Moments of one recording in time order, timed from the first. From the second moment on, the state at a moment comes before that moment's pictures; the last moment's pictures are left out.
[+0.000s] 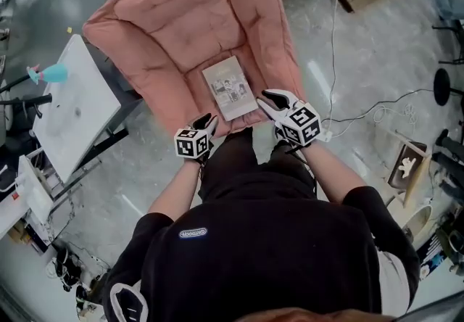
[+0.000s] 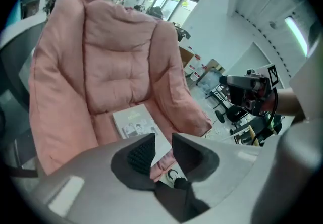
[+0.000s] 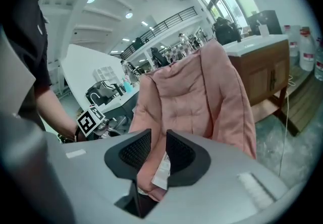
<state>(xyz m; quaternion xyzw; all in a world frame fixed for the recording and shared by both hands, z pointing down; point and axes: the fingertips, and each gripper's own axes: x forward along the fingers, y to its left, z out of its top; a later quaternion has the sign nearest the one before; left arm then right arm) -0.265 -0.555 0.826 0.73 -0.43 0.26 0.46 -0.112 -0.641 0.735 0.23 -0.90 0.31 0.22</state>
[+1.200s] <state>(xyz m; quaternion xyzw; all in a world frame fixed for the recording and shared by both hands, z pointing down) -0.150 -0.447 0.547 0.73 -0.60 0.30 0.14 0.083 -0.567 0.499 0.18 -0.96 0.22 0.03</state>
